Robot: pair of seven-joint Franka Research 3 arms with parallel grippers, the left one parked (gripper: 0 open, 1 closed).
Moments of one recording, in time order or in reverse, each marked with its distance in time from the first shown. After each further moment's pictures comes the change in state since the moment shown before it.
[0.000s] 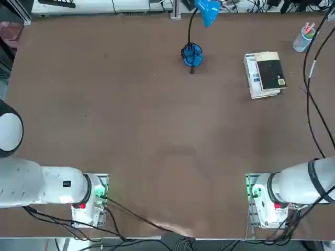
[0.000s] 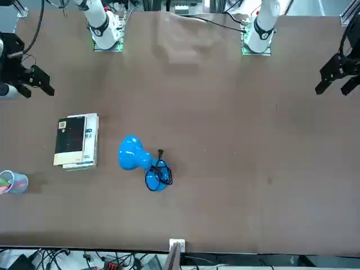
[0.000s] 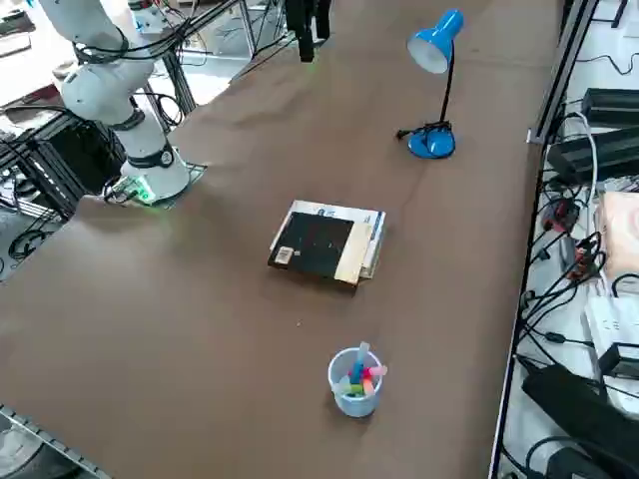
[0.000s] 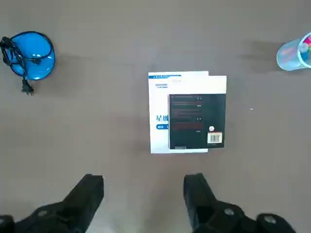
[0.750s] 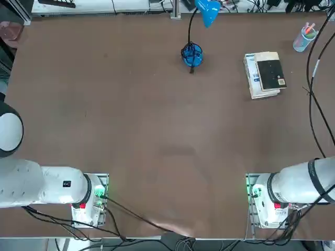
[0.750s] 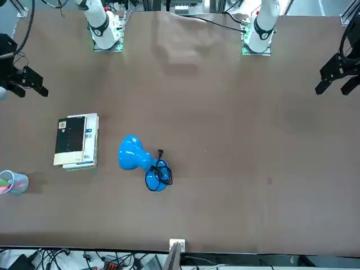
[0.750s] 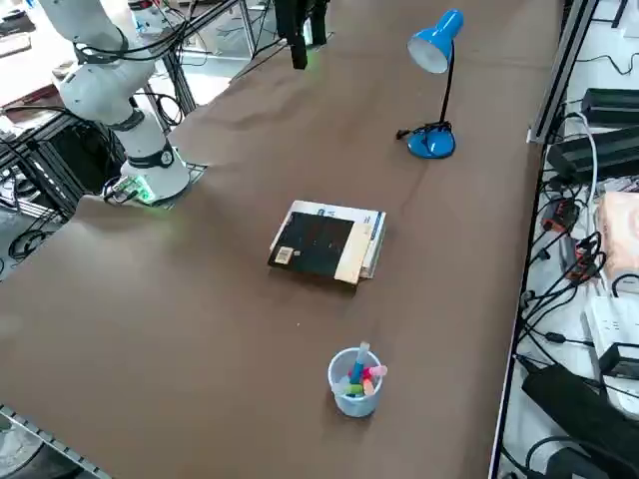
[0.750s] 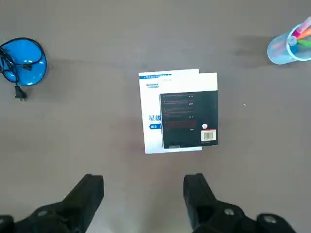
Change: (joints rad) arm -0.036 0.000 -0.007 0.000 0.003 0.001 0.000
